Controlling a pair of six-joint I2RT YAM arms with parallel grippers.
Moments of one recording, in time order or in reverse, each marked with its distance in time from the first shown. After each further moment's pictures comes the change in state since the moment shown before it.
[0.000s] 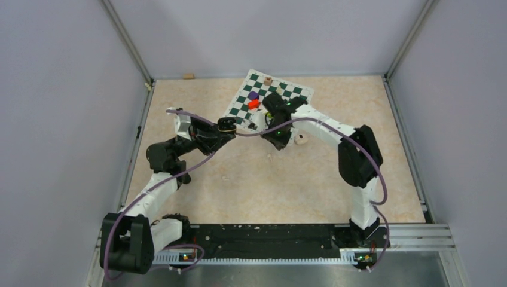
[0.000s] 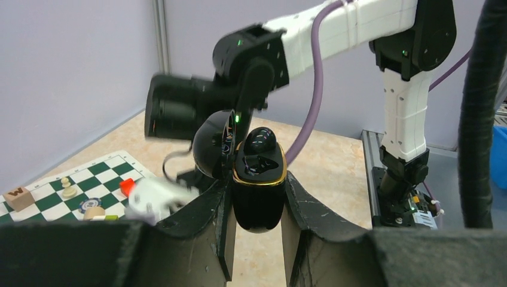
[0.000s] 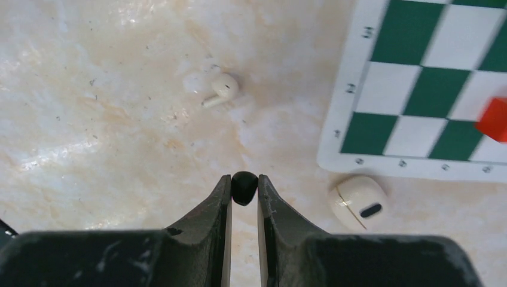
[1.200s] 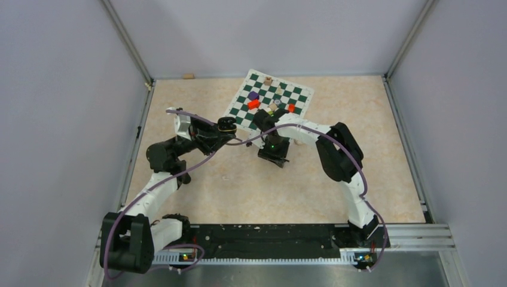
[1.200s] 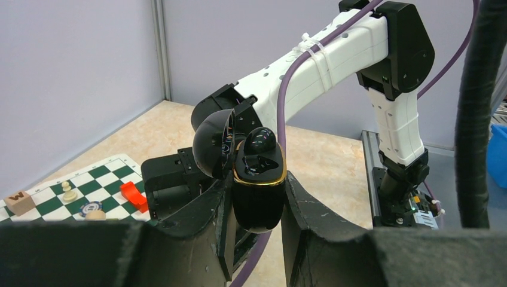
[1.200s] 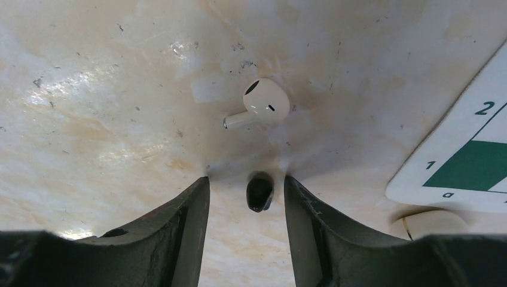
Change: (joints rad) left arm -0.003 0.003 0.006 0.013 0.001 -0.001; right arm 0.032 0.138 0.013 -0.083 0.060 0.049
